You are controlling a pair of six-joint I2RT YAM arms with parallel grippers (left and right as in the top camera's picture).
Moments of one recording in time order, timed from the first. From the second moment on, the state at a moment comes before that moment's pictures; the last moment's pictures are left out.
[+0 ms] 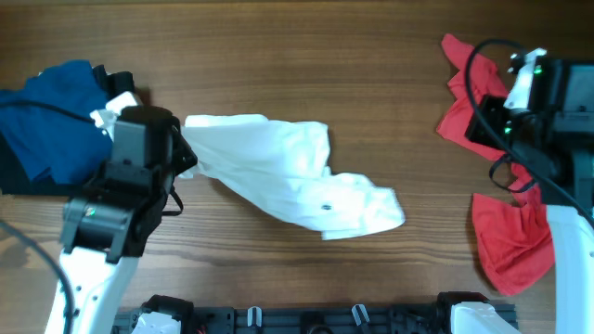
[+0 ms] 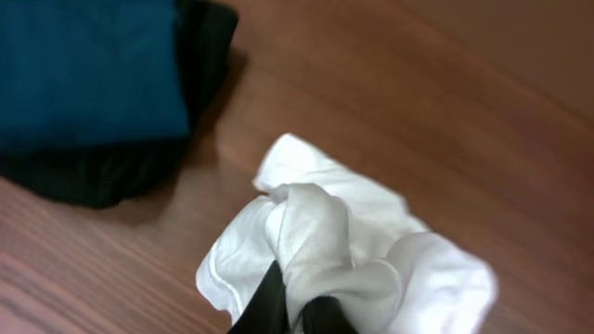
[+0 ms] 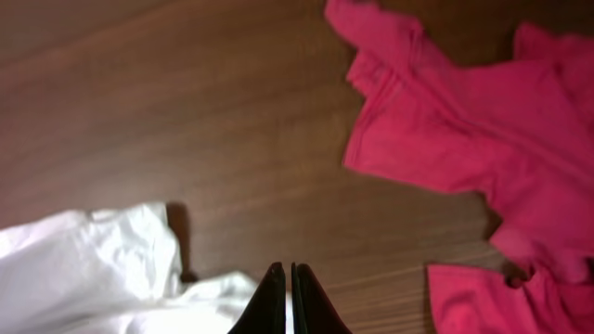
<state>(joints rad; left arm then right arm) -0.23 1.05 1.16 -0.95 -0.31 -0.67 -0.02 1.23 1.52 -1.18 0.01 0.27</state>
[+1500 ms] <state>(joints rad) -0.23 1.30 1.21 -1.12 -0.28 -0.62 0.44 1.64 0.83 -0.60 -0.40 0.29</state>
